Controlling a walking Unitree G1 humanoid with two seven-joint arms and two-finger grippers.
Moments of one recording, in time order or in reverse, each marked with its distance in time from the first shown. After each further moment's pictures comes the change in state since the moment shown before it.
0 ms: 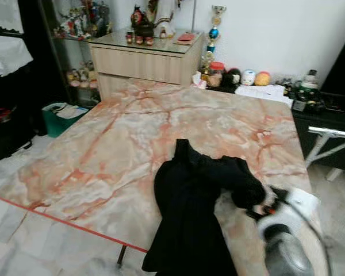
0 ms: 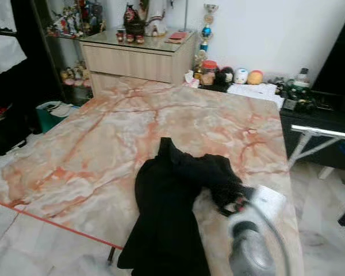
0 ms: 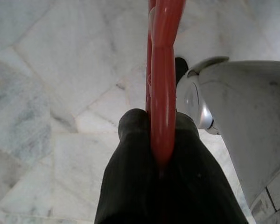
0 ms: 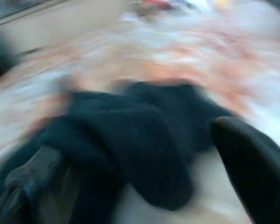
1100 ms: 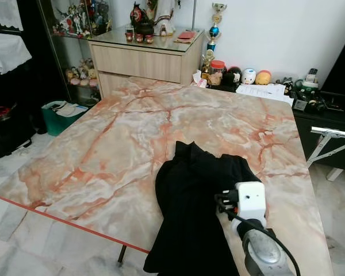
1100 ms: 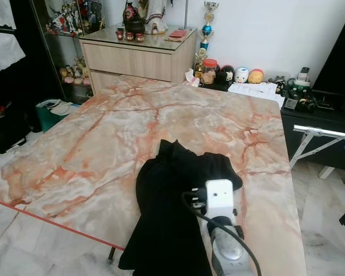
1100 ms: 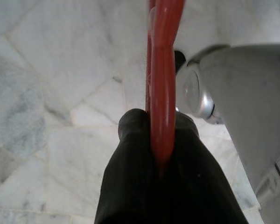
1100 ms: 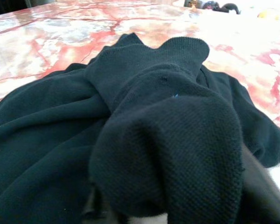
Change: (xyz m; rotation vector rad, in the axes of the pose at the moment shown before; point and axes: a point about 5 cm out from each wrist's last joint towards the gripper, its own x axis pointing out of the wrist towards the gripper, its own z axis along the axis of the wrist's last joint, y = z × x) left arm -0.002 0.002 -0.008 -0.004 0.004 -0.013; right arm 0.005 -0.011 -0.022 -0.257 0.069 -0.062
